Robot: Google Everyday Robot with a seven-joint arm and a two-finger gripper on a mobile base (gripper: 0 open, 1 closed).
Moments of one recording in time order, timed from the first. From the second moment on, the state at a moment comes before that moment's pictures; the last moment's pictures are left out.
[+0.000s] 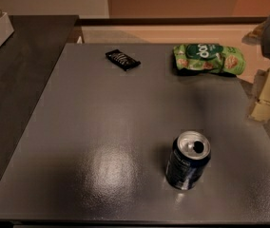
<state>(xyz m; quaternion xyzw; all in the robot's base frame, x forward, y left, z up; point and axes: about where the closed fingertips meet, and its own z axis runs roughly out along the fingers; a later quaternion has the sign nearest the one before) 0.438 -0.217 0.976 -0.60 0.78 -0.03 0.16</state>
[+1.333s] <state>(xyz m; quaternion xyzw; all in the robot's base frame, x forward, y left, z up) 0.397 -0.179 0.960 -0.65 0.73 0.08 0.21</state>
